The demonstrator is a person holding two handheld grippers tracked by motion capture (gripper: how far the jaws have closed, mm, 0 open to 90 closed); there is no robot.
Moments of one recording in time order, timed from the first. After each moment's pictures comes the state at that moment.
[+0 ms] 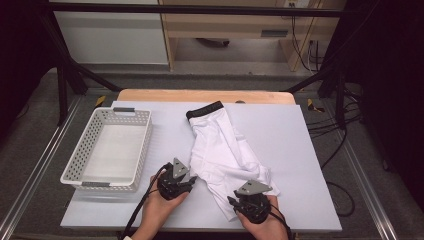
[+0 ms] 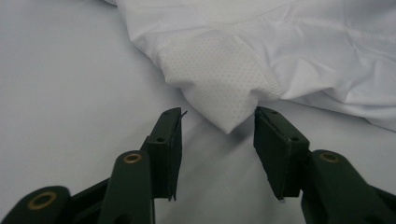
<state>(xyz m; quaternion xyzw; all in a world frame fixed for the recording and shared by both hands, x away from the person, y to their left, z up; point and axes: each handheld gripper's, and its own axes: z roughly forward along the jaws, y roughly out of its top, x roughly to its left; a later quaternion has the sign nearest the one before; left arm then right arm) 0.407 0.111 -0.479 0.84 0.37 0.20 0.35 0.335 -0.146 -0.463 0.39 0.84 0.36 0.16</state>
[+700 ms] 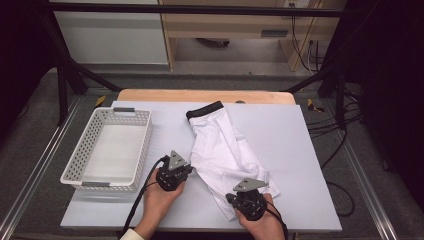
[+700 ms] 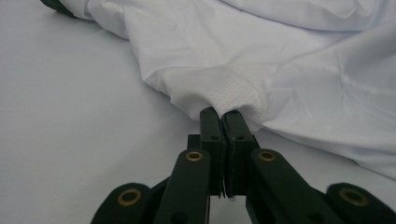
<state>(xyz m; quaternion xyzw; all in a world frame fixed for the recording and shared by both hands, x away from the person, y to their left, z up) 0.417 0.116 -0.457 0.82 0.37 0.19 0.39 0.342 -0.139 -0.461 0.39 0.84 0.37 0.11</state>
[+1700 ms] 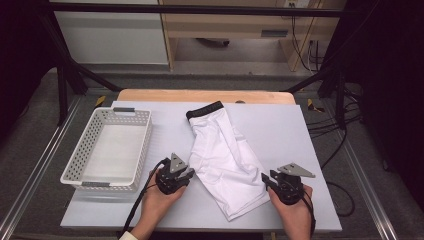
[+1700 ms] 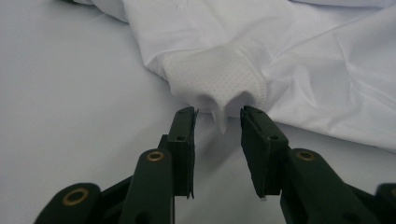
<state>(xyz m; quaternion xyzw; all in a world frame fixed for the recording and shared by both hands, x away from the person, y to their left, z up) 0.415 0.115 -0.470 0.83 0.37 0.20 0.37 0.374 -0.232 -0.453 0.53 0.72 0.38 0.23</state>
